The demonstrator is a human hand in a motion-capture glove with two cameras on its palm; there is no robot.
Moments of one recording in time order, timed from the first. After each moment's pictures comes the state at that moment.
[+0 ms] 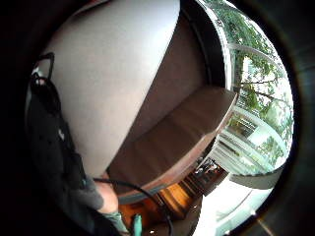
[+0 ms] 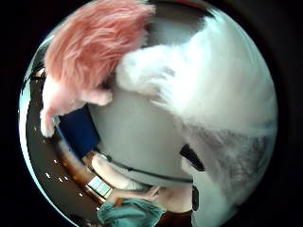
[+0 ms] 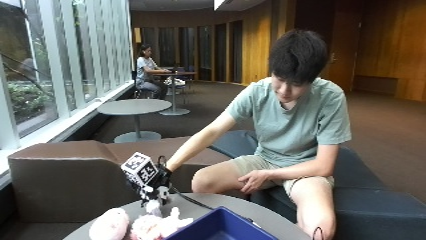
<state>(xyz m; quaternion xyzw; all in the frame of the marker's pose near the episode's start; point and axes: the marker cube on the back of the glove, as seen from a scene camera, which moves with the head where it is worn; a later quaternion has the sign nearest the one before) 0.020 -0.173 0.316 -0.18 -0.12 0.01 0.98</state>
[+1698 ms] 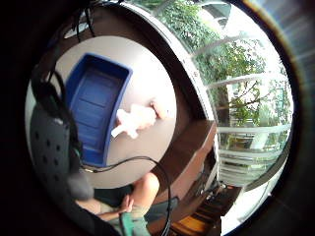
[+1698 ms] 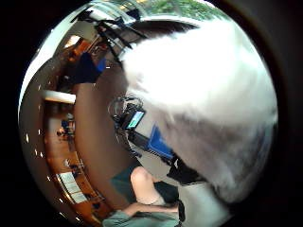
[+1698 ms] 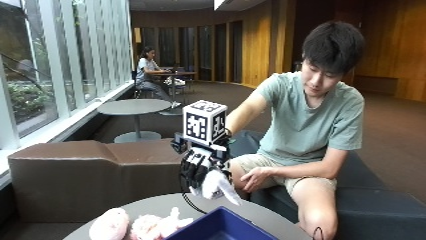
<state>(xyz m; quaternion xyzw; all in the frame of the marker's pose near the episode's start) -0.236 -0.223 -0.017 0.02 -0.09 -0.03 1.00</state>
